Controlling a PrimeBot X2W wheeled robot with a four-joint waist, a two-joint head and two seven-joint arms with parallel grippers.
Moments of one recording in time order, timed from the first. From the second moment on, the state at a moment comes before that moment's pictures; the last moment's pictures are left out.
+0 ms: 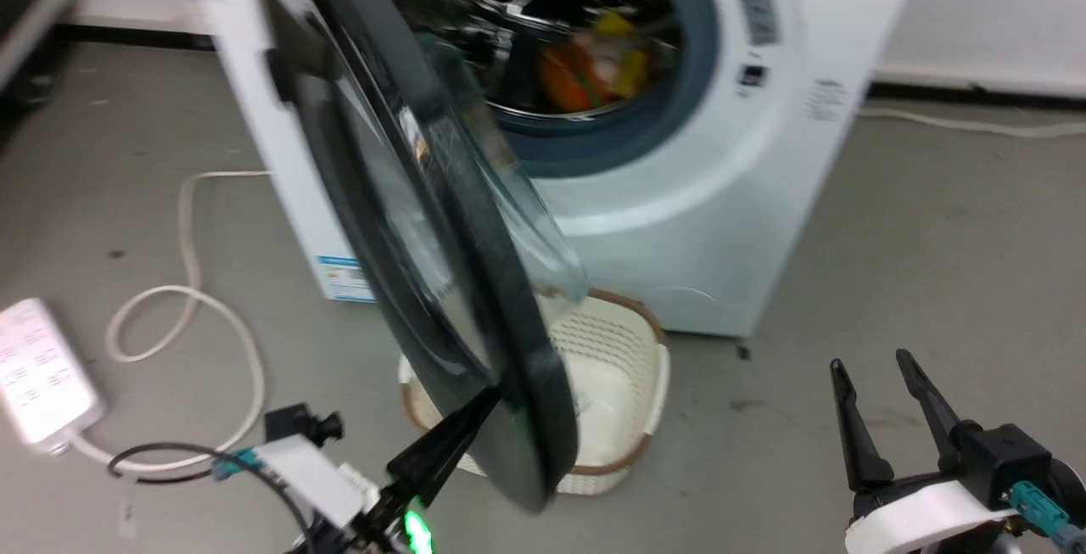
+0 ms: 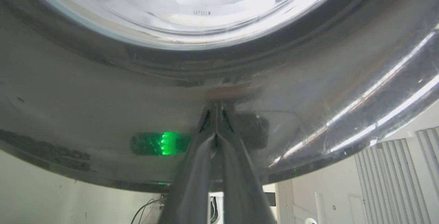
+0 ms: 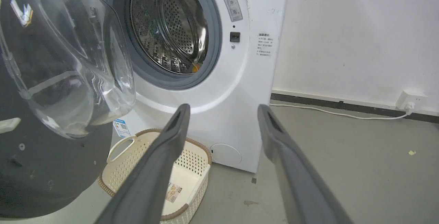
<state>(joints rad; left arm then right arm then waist) -0.08 0.05 -0.06 0.16 -1.68 -0.13 0.64 -0.04 -0.05 -0.06 0.18 0.04 0.13 -0.26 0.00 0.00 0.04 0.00</state>
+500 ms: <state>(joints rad) -0.41 0.05 -0.22 0.24 -1.76 -0.13 0.29 -0.10 -0.05 -0.05 0.18 0.07 0.13 -0.26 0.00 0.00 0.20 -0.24</state>
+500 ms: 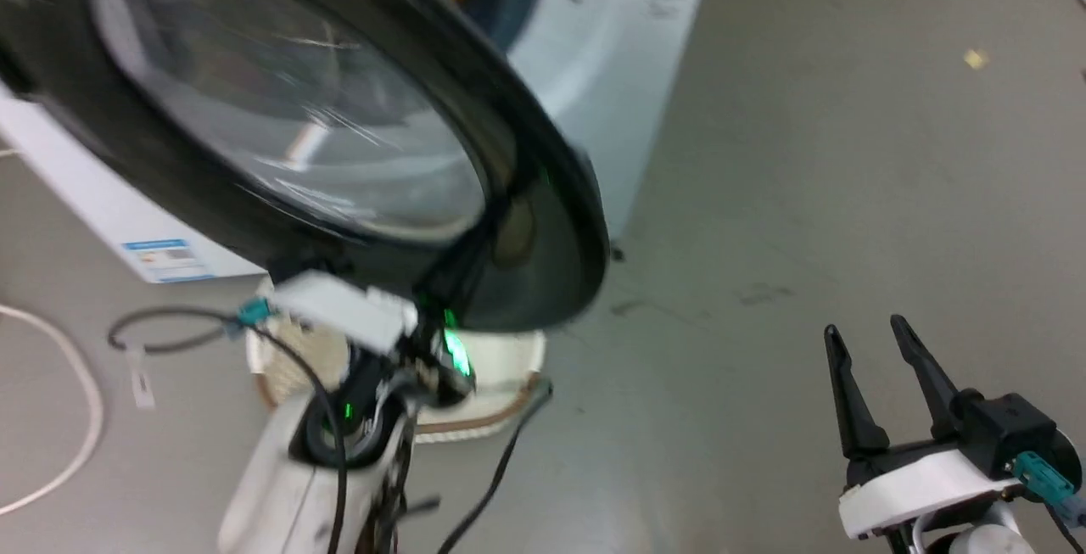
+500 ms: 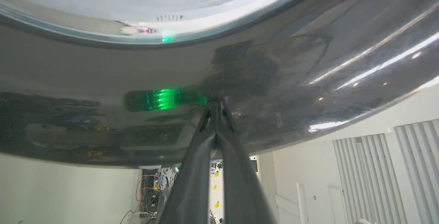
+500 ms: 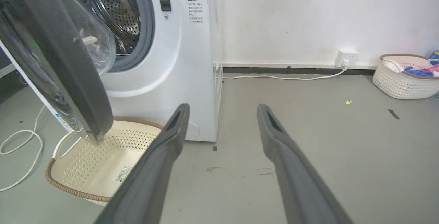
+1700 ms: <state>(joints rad) -0.25 0.32 -0.47 0.26 -1.01 -0.13 -0.26 -0.04 -0.05 0.01 0.14 0.07 0.13 -0.26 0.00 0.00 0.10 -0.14</state>
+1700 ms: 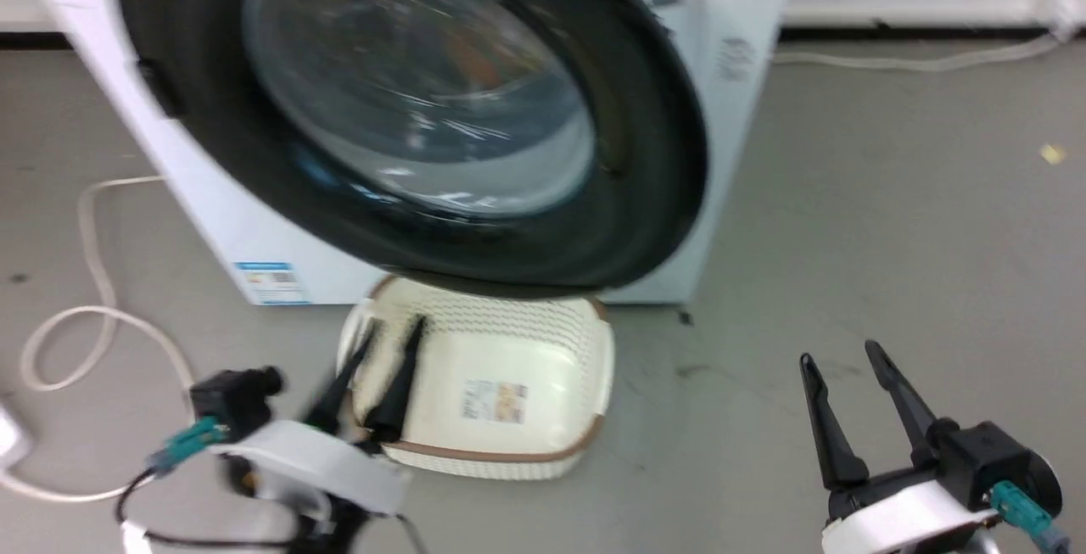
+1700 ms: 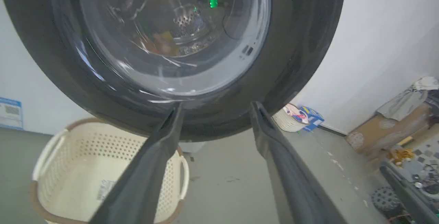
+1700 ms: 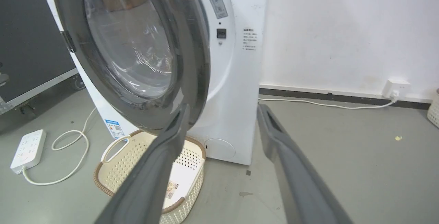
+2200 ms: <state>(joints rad) 0.01 0.13 -0.03 0.03 -0.21 -0.12 -0.26 -0.02 -0.05 0.03 0.14 0.04 0.13 -0.26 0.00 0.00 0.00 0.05</state>
